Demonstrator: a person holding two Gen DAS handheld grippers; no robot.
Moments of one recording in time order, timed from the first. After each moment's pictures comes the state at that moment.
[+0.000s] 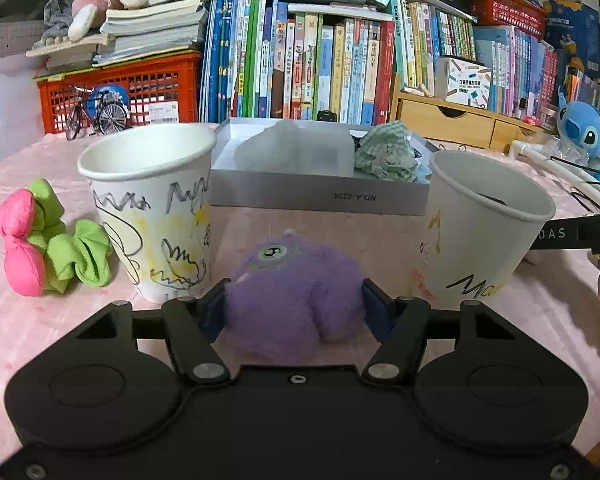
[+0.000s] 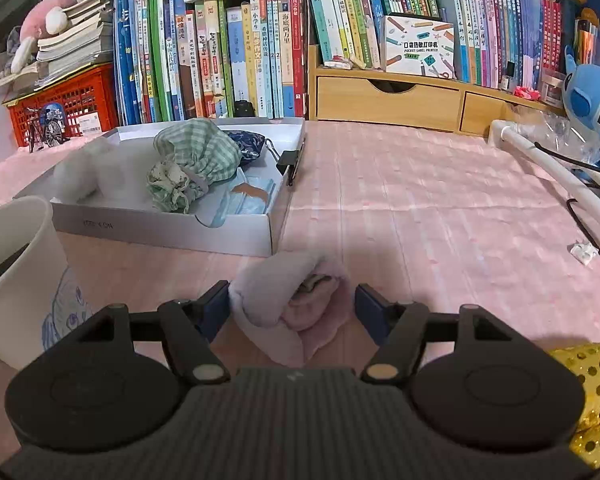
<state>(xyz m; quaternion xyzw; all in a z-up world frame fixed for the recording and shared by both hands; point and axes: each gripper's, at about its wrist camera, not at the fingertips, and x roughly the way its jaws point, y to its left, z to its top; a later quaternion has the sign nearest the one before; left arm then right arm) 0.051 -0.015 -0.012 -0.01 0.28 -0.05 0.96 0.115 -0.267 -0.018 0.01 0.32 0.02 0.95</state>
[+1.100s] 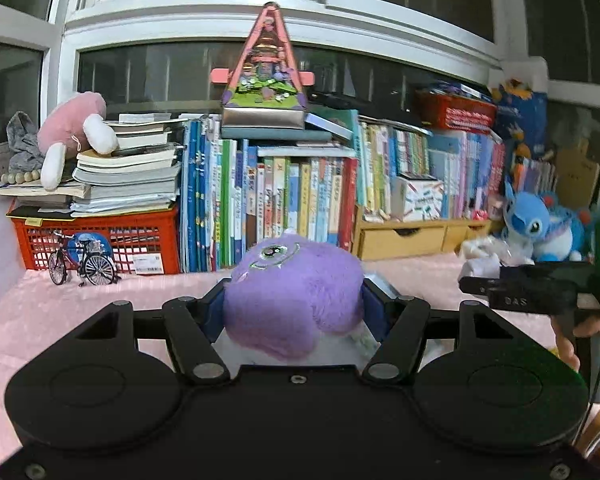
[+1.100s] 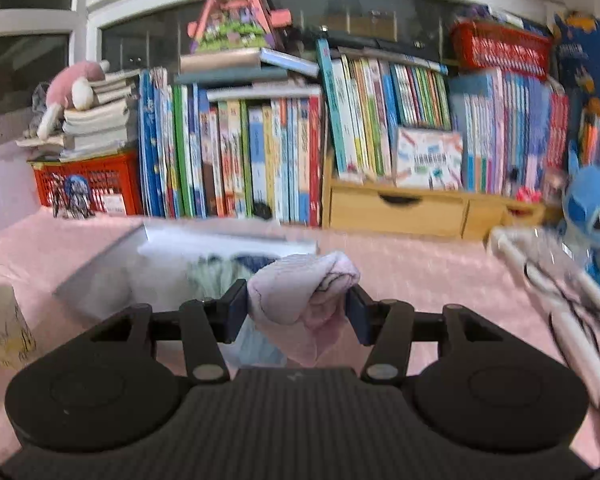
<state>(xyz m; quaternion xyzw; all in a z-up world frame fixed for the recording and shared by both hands) 0.090 0.047 0.186 0.00 0.19 -0.14 0.97 0.130 -0.265 0.090 0.00 0.23 0.05 0.97</state>
